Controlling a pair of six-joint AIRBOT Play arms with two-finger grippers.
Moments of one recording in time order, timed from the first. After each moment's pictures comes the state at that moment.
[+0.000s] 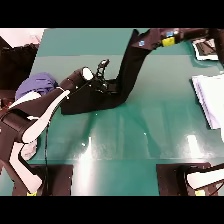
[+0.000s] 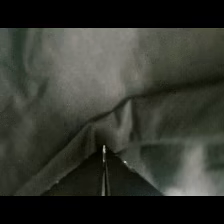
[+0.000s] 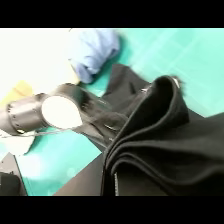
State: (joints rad) left arm -0.47 -1.88 1.61 0.94 -0.84 -1.45; right arm 0.16 -1.64 2.01 -0.61 1.37 1.23
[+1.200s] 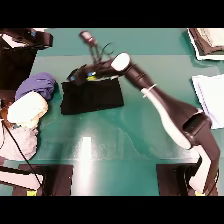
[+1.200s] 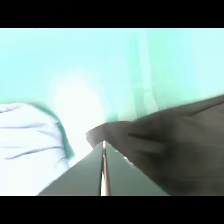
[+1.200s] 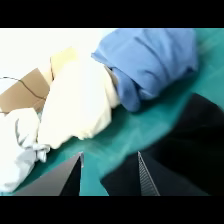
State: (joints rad) left arm -0.12 -1.59 2.11 1.59 -1.39 -1.54; right arm 0.70 -1.98 2.04 -0.60 0.79 1.05
